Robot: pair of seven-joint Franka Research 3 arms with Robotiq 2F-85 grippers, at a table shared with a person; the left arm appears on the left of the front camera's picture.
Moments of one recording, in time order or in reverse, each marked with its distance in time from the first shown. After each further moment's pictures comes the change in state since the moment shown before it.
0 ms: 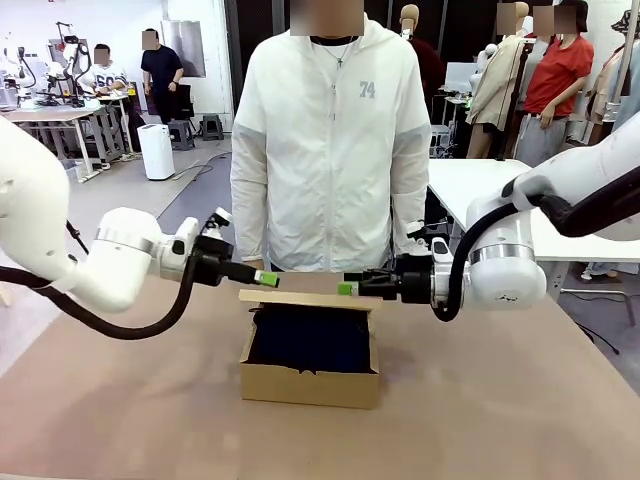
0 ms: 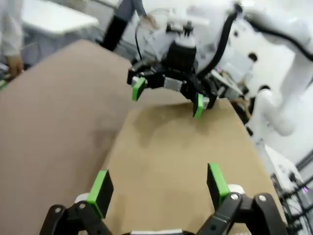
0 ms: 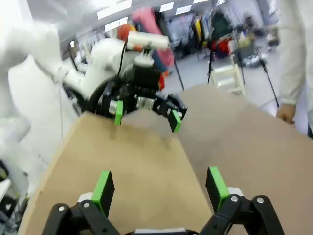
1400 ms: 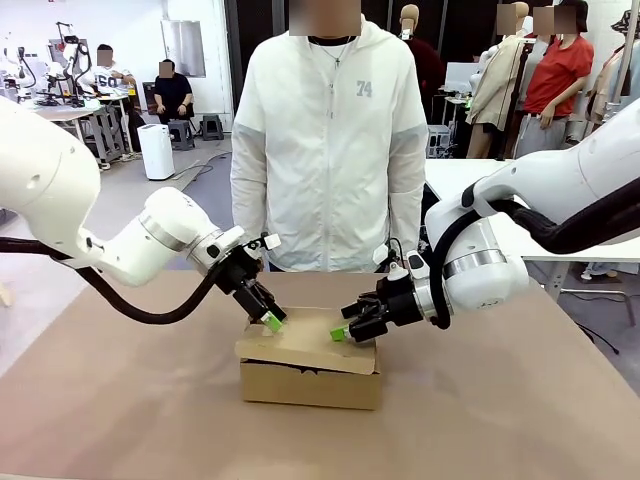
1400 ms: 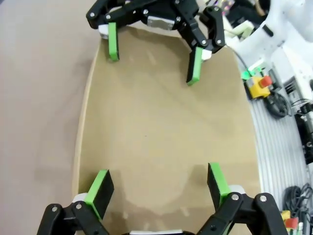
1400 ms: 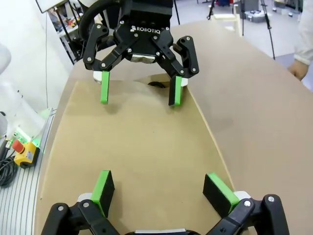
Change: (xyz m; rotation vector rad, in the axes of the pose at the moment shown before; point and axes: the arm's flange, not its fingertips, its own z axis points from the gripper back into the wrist) left arm 0.011 -0.007 -0.049 0.054 0.551 -0.178; right arm -0.027 0.009 -0.024 -0.043 0.313 0.113
